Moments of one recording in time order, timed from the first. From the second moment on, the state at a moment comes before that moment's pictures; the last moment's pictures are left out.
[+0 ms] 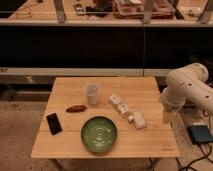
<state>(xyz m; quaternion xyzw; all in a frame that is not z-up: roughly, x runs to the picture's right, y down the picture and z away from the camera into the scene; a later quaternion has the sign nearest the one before) 0.286 0.105 0.683 -0.28 0.02 0.02 0.96</state>
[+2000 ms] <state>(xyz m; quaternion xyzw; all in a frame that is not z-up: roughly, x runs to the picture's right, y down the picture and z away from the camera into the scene) 0.285 0.106 0.684 -0.28 0.02 0.02 0.96</state>
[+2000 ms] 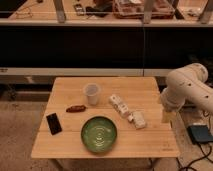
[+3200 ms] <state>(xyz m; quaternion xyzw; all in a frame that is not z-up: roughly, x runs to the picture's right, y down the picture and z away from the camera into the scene) 0.164 0.230 0.696 -0.37 -0.21 0.07 0.90</state>
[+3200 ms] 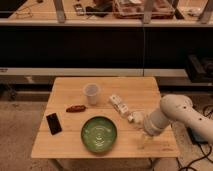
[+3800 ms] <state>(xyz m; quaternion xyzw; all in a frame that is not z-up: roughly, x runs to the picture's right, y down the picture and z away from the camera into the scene) 0.148 0.227 0.704 -0.37 -0.21 0.08 0.90</state>
